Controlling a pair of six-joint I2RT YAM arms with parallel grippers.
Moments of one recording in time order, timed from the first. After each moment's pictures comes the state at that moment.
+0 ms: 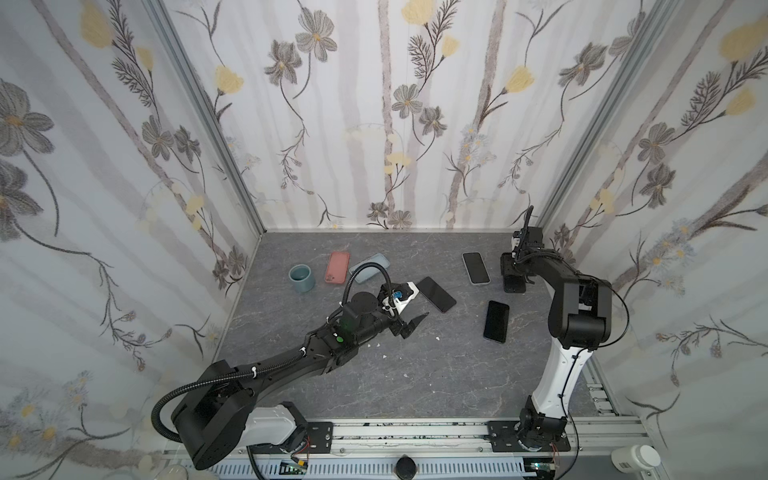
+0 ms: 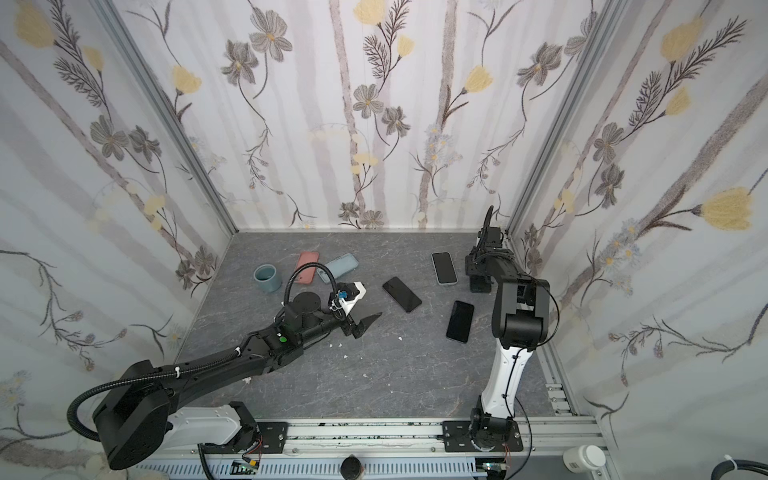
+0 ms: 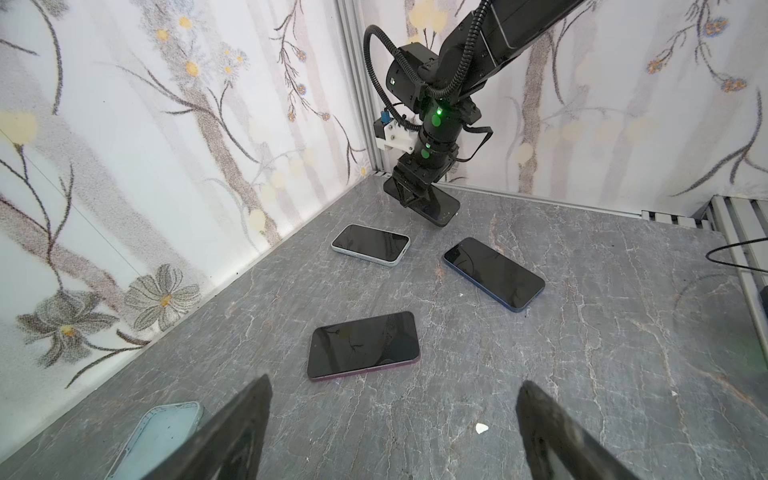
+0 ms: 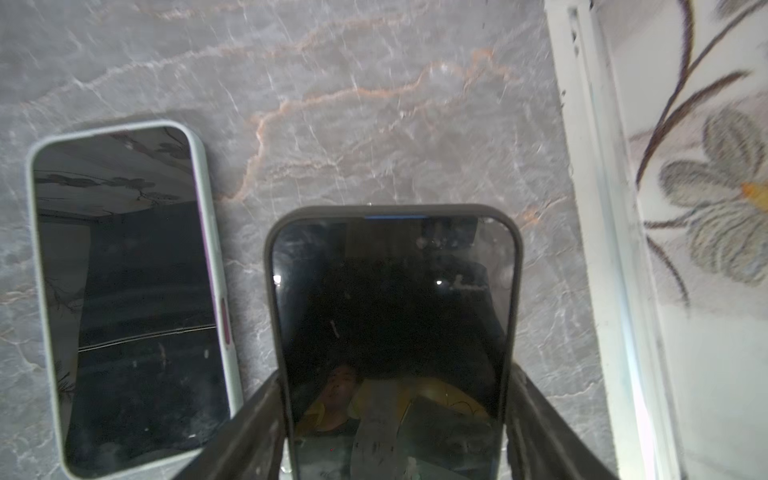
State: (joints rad) left arm -0.81 1.28 0.68 0.42 0.15 0.19; right arm -0.11 2.06 1.52 -0.44 0.08 -0.07
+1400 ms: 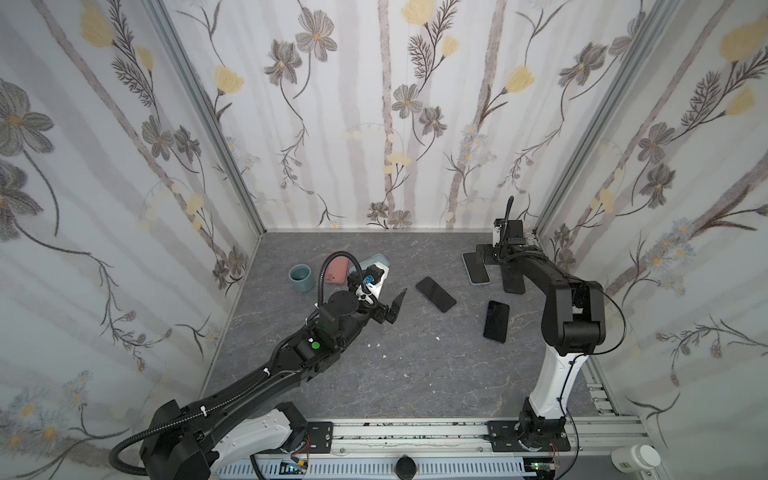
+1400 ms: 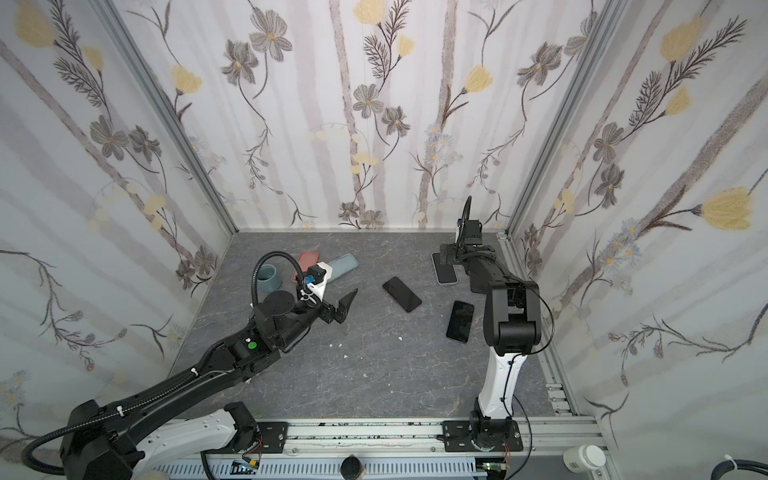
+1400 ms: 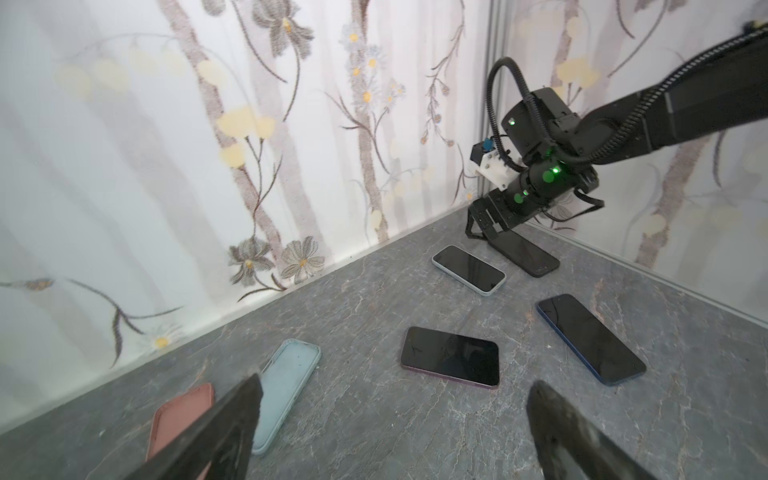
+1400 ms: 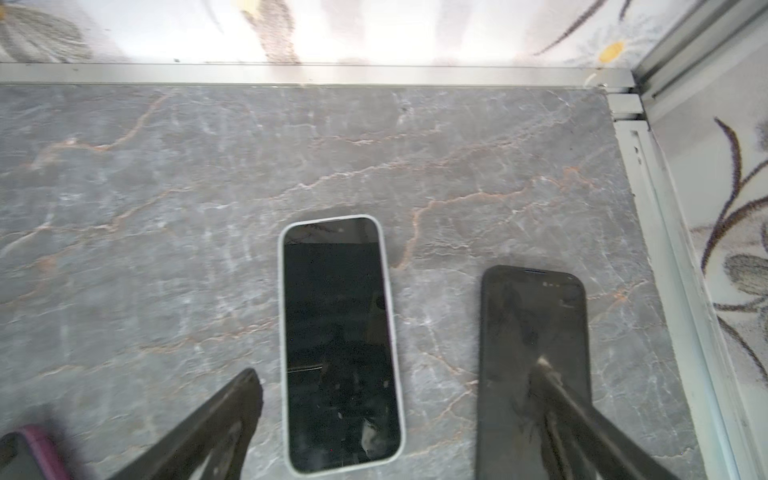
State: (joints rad) left arm -0.79 1.03 0.76 0.13 -0.23 0.00; right arm 0.08 1.97 1.51 -0.33 0.06 0.02
